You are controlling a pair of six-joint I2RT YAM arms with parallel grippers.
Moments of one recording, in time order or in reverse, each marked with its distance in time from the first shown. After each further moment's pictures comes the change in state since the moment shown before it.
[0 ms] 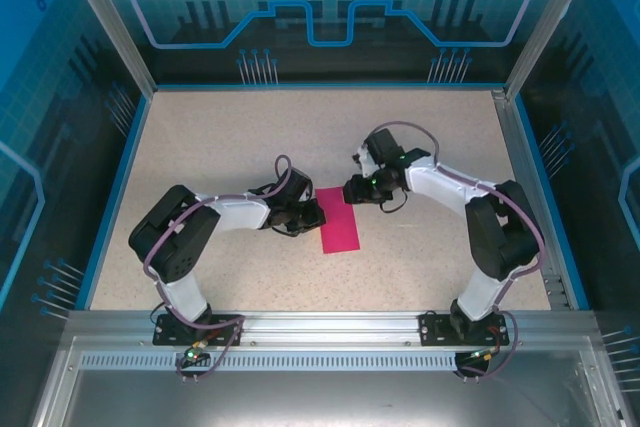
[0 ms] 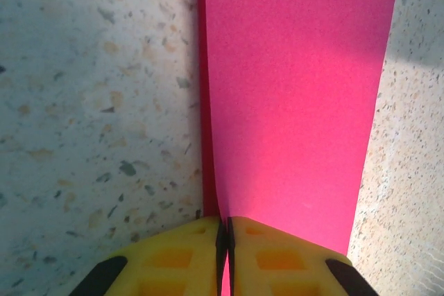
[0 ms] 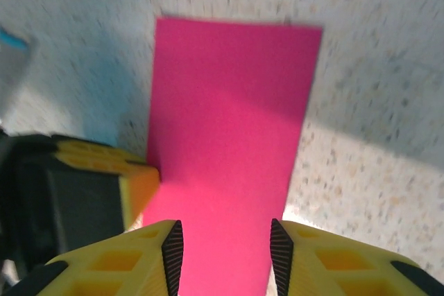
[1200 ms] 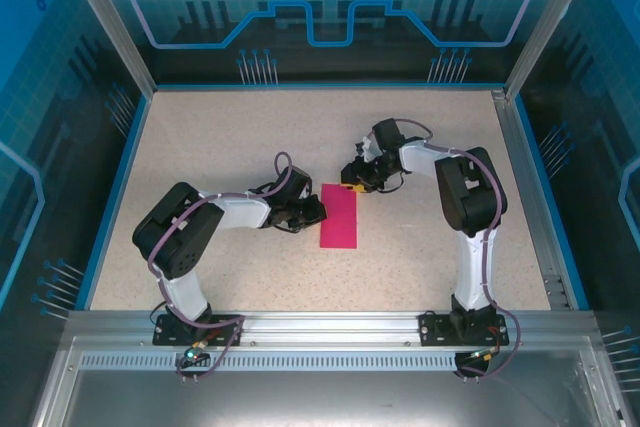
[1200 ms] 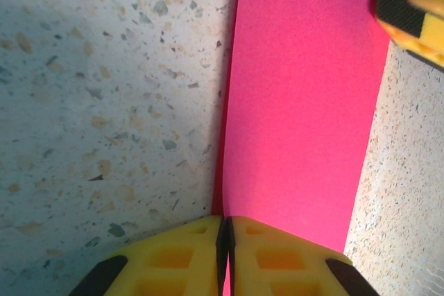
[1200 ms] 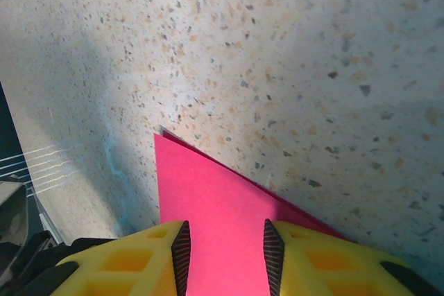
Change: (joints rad) left arm 0.015 0.036 0.000 0.089 -0.011 0.008; right arm -0.179 0.383 0.234 0.138 -0.362 0.106
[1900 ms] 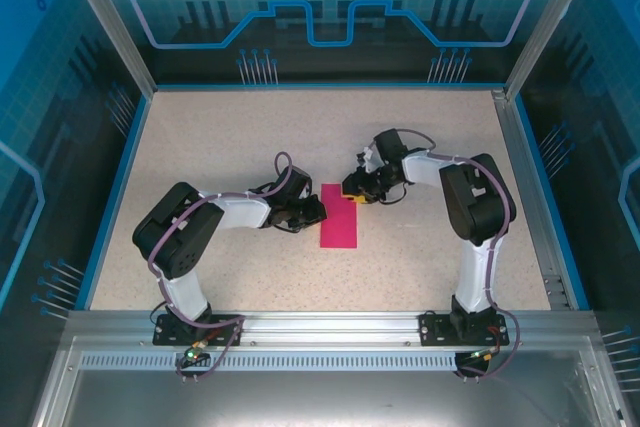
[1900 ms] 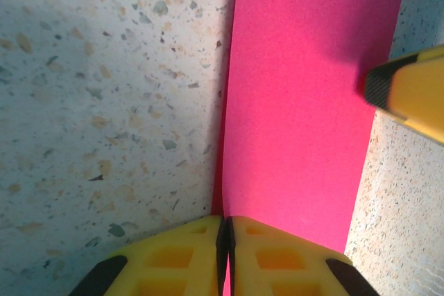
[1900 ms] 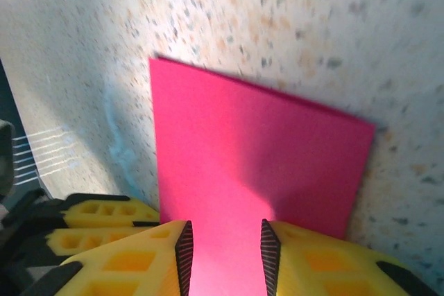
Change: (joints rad) left arm 0.000 0.000 0.000 -0.001 0.000 0.000; right arm 0.017 -0.096 -0.155 0.071 -0.016 0.031
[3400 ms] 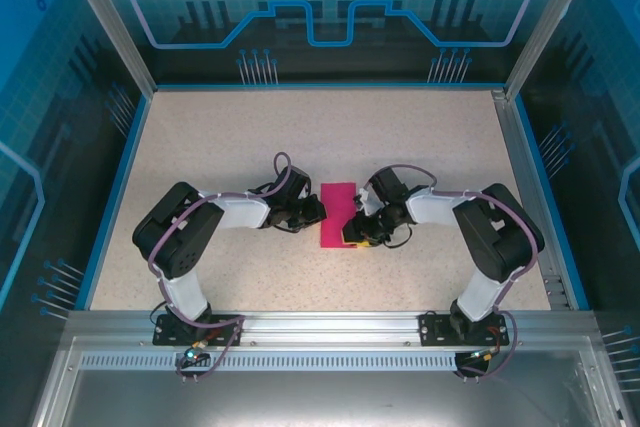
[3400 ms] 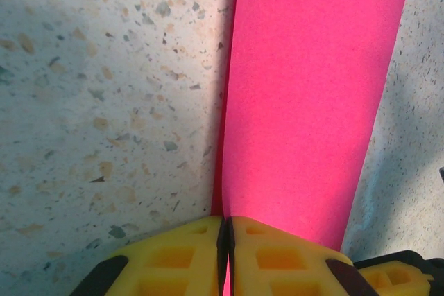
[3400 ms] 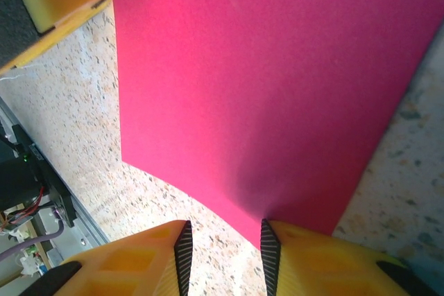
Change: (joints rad) left arm 0.005 0.001 -0.007 0.018 0.011 -0.010; right arm 0.166 -0.294 -0.418 0.049 0.019 -0.008
